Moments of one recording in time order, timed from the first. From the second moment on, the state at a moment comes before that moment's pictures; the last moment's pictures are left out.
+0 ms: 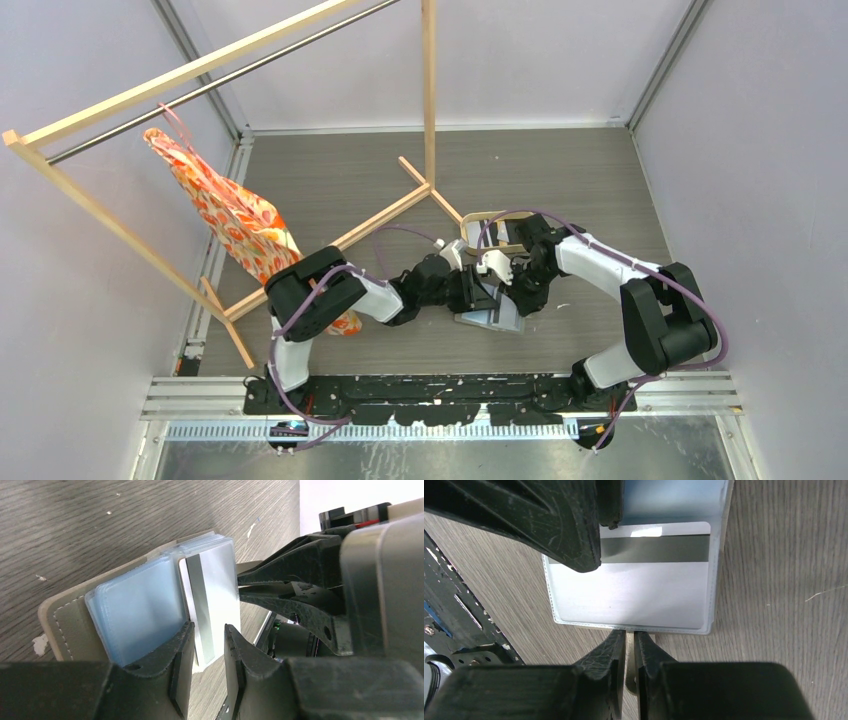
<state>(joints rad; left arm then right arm) -0.98 1.92 0.77 0.75 0.27 -1.08 0.38 1.48 0.81 -0.83 -0.36 -0.85</state>
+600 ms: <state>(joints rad) -0.98 1.94 0.77 0.82 0.29 -1.08 0.30 1.43 0.84 -0.88 -0.44 -0.85</state>
